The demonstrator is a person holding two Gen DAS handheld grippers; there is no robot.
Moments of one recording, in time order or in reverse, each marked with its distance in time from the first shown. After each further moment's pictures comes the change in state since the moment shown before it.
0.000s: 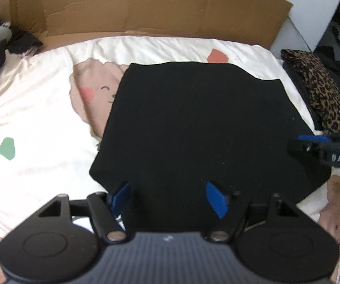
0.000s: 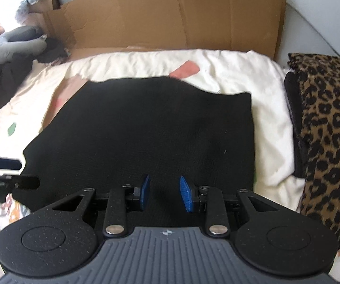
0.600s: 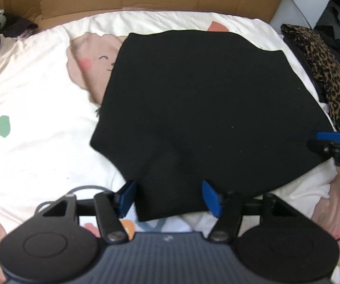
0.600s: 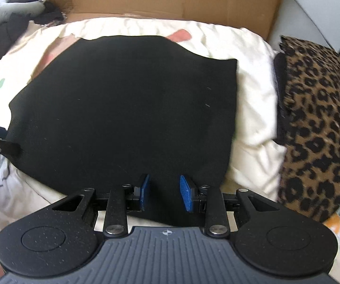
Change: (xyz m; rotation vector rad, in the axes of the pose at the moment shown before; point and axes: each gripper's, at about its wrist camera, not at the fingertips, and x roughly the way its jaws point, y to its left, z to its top) left arm 0.014 0.013 -0.024 0.016 0.101 0.008; right arm -0.007 -0.012 -0.036 -0.095 0.116 -0.104
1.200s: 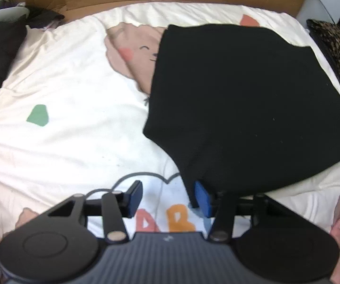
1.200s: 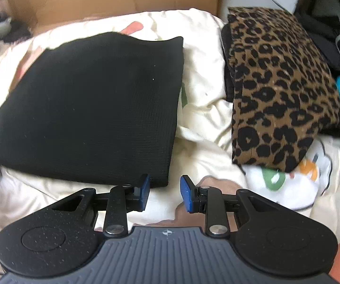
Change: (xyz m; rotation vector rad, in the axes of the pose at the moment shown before) left arm -0.020 0.033 0.001 -0.019 0.051 0.118; right arm -0.025 -0.041 -0.029 0.213 0.037 -0.031
